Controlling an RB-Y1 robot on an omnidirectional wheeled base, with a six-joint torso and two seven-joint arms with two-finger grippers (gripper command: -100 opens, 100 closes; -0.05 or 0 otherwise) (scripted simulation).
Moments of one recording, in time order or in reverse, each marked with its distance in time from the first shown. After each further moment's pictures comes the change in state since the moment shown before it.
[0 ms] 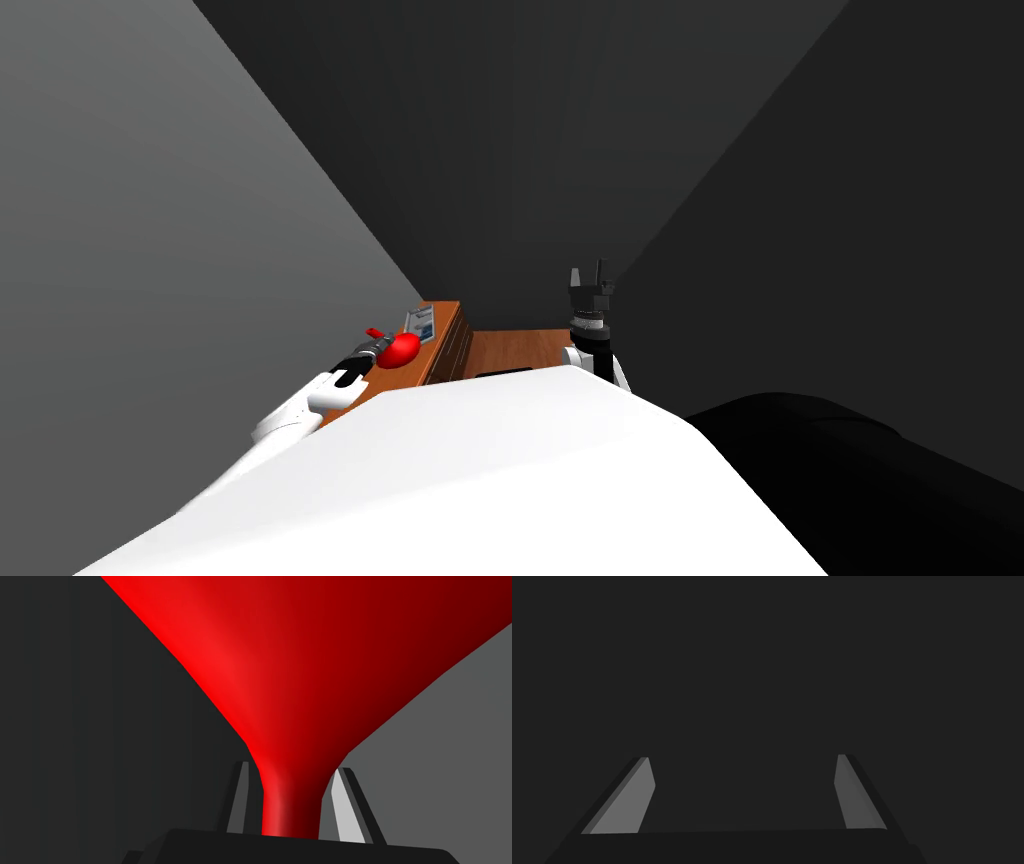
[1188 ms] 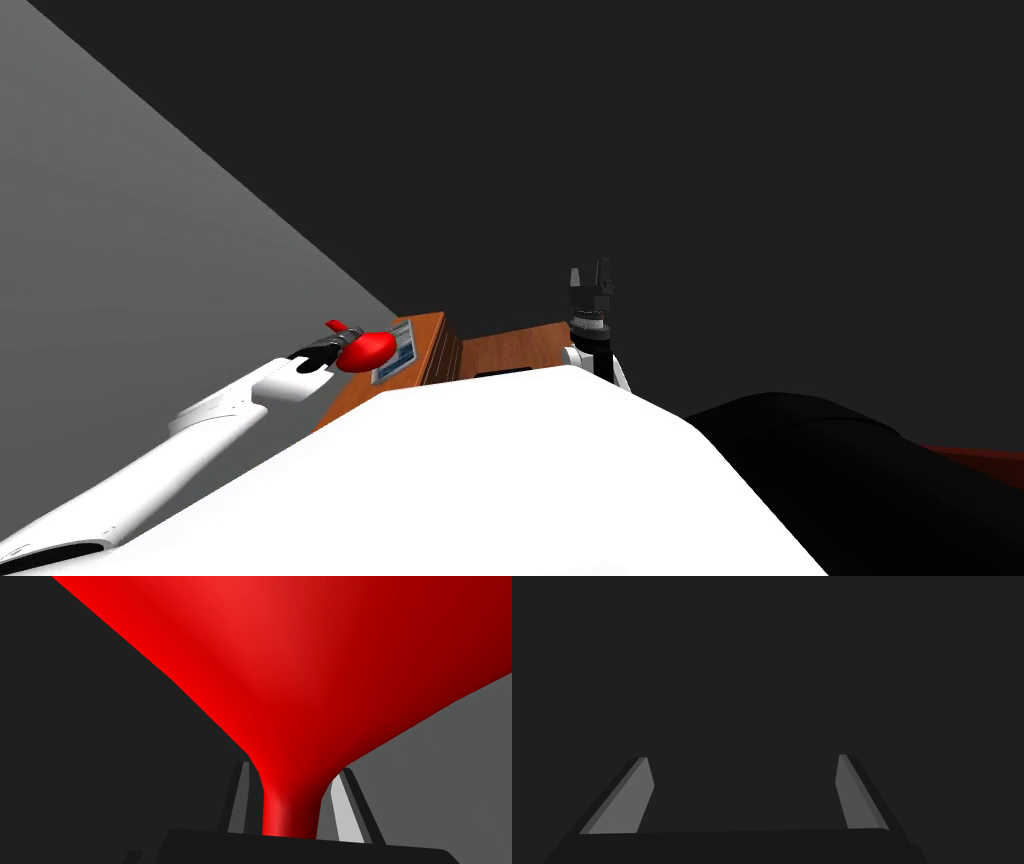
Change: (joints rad) left arm -0.043 0.285 -0.114 0.007 0.174 0.198 0.191; right arm 0.000 0.000 0.000 0.000 0.000 0.000 0.000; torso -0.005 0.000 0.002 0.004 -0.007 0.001
